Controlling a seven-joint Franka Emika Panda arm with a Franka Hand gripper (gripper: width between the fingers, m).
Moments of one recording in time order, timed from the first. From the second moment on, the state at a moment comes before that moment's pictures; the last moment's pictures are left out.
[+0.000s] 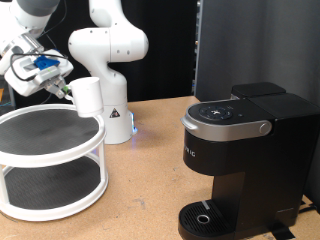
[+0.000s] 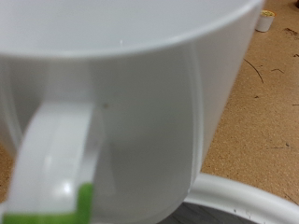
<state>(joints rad) -0.11 -0.87 -0.92 -2.84 0.18 2.07 -1.10</state>
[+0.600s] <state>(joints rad) -0.10 -0.86 -0.87 -2.83 0.17 2.09 -1.06</state>
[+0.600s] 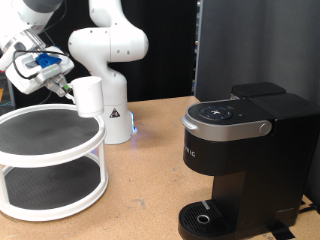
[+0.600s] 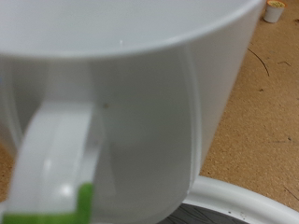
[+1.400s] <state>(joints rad) 0.17 -0.74 -0.84 -2.85 0.37 2.38 -0.94</state>
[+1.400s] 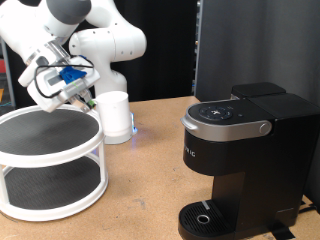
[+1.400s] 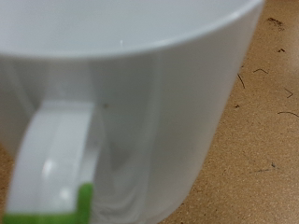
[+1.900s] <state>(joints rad) 0.36 -0.66 -0.84 -2.84 0.50 2.54 -0.94</state>
